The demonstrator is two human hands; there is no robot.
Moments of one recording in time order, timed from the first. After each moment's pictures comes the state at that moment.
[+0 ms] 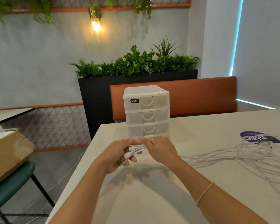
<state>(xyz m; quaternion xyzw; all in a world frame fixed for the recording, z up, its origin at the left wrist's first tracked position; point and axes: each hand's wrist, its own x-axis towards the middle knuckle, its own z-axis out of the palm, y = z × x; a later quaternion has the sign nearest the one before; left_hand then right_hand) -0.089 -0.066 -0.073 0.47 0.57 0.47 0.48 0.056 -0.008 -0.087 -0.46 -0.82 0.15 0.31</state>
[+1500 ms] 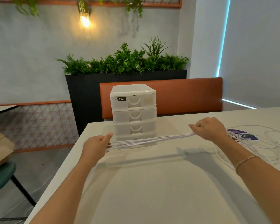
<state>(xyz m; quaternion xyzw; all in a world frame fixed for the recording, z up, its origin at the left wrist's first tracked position) -0.103 -0.044 -0.087 0.45 0.74 0.48 0.17 0.226 0.076 -0.061 -0.60 -0.77 -0.08 0.23</state>
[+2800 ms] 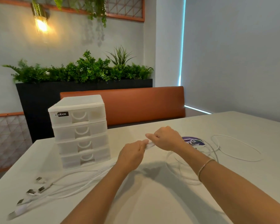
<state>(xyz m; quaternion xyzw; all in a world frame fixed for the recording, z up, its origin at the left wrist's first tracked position) 0.122 0.029 -0.080 0.74 0.62 0.26 0.08 0.257 0.065 -0.041 -0.56 -0.81 0.01 0.17</state>
